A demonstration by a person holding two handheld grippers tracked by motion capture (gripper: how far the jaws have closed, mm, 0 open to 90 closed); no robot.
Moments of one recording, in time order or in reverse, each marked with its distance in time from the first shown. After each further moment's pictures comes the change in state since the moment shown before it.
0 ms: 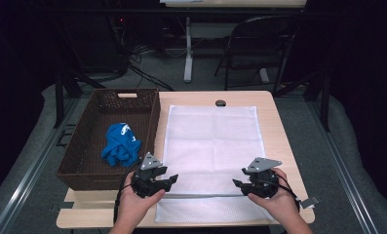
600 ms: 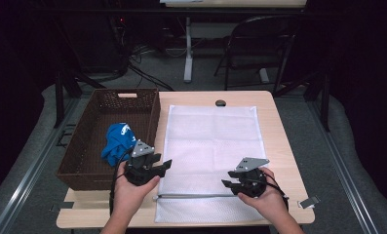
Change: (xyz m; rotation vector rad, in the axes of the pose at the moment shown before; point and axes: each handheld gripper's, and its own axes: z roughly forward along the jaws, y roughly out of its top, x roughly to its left) left arm 0.014 0.026 -0.019 -0.053 0.074 -0.053; right arm 0.013 0.009 0.021 -0.015 0.098 -0.007
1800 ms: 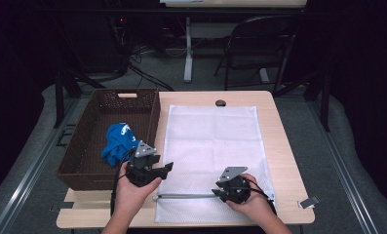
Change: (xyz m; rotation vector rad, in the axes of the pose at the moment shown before) left arm -0.004 -0.004 0.004 0.029 0.002 0.008; right arm 0.017 -0.014 0.048 0.107 0.057 -0.102
